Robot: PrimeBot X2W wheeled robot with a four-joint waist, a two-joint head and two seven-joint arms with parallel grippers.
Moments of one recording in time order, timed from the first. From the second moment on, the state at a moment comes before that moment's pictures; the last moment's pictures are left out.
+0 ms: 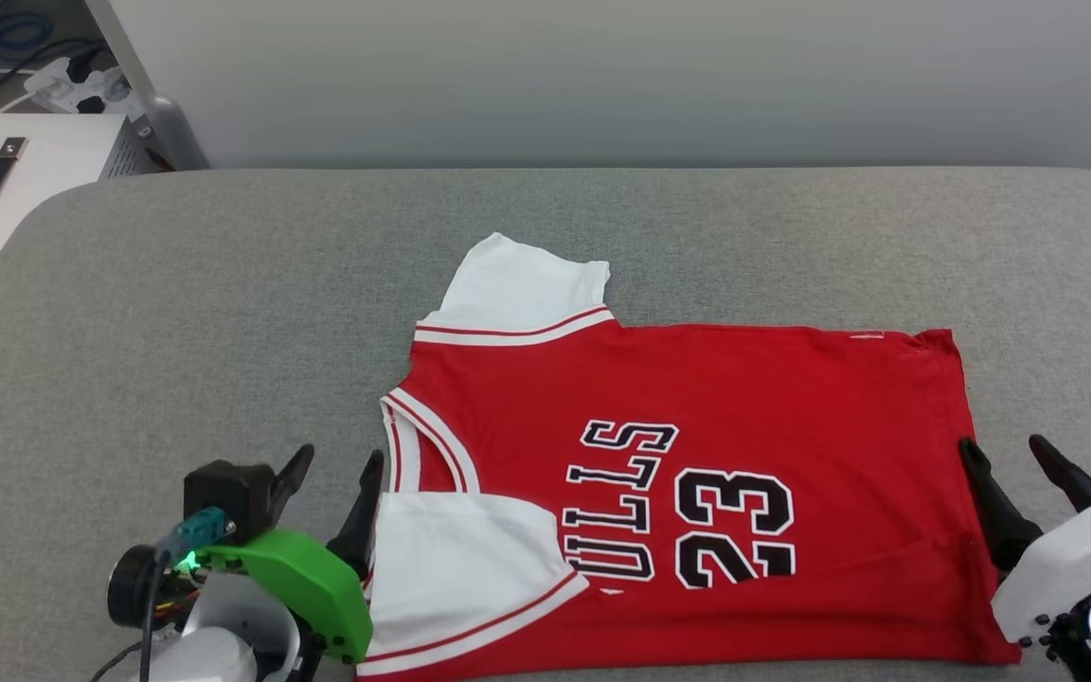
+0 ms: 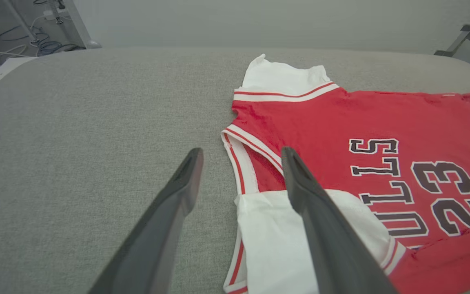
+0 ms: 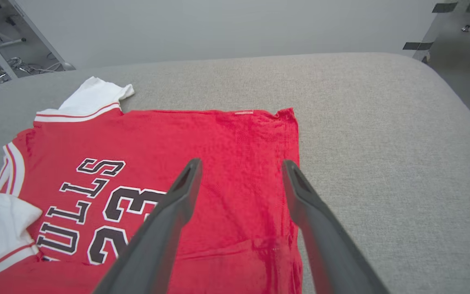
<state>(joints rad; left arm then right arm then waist) -0.22 0.64 -0.74 -0.02 -0.86 0.35 -0.09 0.06 -0.21 -0.11 -0.22 0.34 0.13 0.41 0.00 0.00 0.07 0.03</state>
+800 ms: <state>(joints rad) -0.70 0.58 -0.63 0.18 -0.55 -0.07 0.03 -0.05 -0.10 0.02 -0.13 0.32 0.13 -0.09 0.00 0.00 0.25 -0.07</state>
